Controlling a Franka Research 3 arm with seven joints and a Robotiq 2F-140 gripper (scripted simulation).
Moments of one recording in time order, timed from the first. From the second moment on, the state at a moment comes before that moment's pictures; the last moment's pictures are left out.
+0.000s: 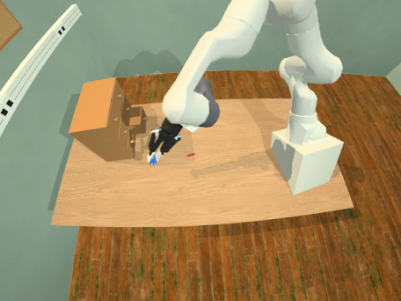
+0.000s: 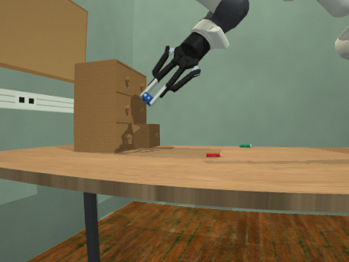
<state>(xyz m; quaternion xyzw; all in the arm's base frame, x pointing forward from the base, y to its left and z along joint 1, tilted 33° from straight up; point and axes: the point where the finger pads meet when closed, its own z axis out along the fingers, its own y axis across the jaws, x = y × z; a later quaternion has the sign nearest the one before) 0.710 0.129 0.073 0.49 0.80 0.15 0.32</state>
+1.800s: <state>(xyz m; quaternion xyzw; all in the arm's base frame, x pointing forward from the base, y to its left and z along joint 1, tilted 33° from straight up) 0.770 0.177 0.109 0.04 0.94 0.09 0.33</state>
